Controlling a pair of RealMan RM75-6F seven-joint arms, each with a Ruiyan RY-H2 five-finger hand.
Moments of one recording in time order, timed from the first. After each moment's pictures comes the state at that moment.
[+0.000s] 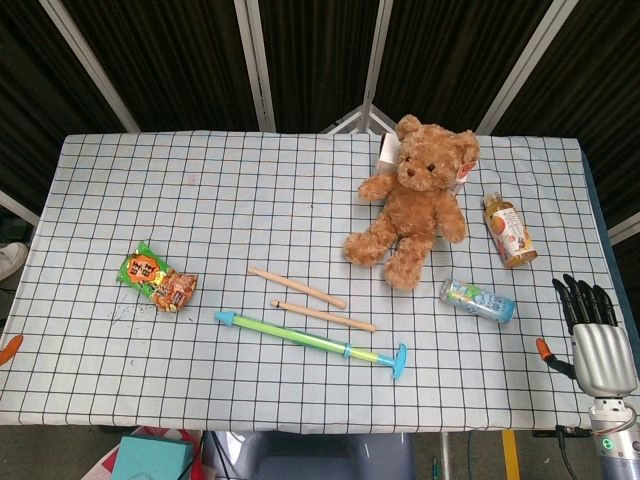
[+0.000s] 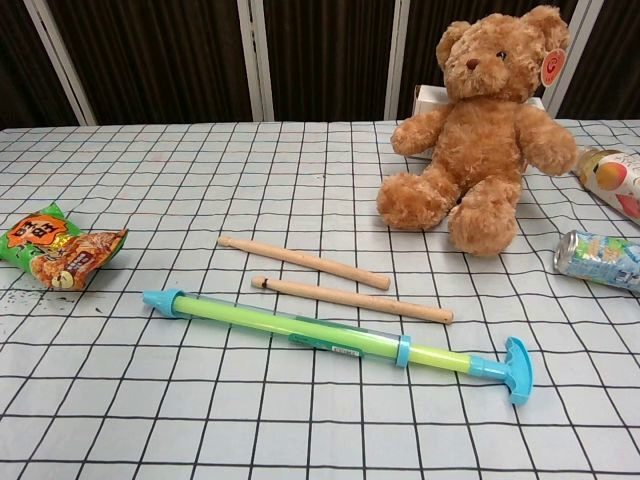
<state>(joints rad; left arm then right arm) -0.02 -1.07 -0.09 -1.59 1.45 1.58 -0.08 0.08 -1.17 0.09 -1.57 -1.47 1.50 -0.02</state>
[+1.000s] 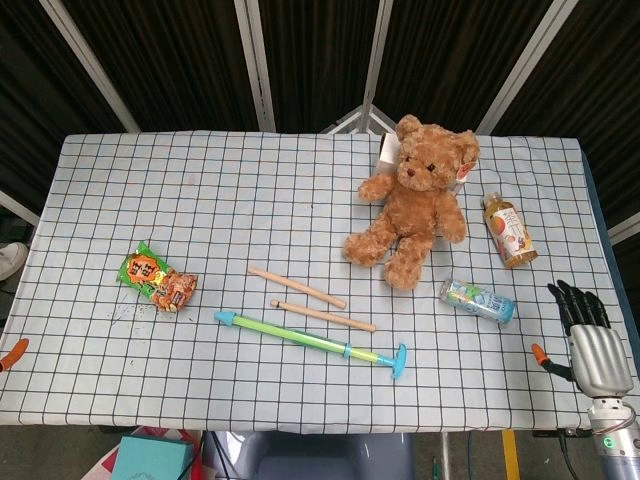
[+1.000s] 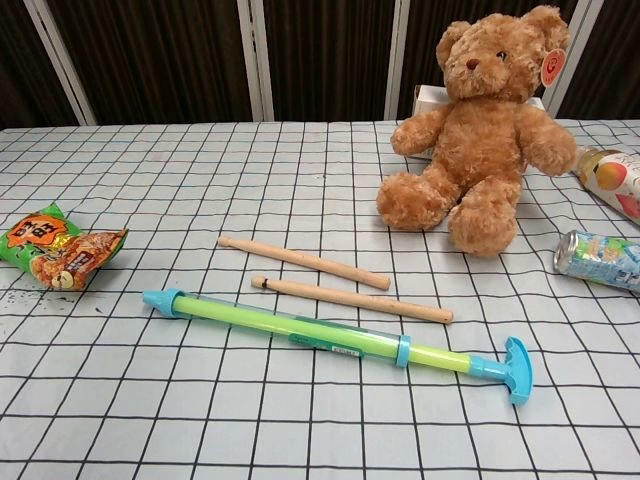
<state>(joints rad) -0.01 -1.07 -0.08 -1.61 1.46 1.59 -0.03 0.10 -1.14 0.09 -1.60 -1.43 1.41 0.05</state>
